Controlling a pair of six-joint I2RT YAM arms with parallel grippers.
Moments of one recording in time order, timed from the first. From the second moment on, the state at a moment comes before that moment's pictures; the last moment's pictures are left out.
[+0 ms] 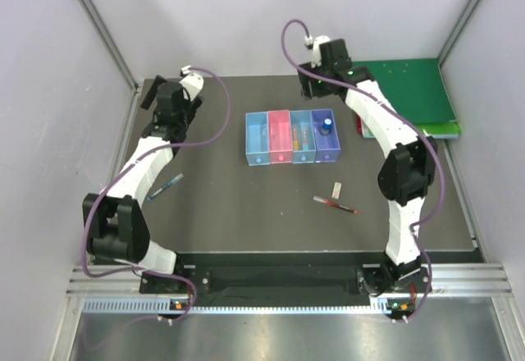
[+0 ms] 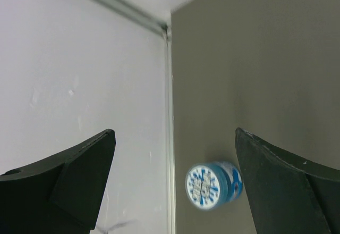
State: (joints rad) left arm -0.16 1.47 1.17 -0.02 -0.44 0.61; right arm 0.40 2.07 2.03 -0.67 0.01 0.03
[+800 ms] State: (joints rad) left arm 0.23 1.81 1.46 -0.69 -0.03 0.40; right arm 0.31 1.87 1.91 -0.52 0.19 -0.30
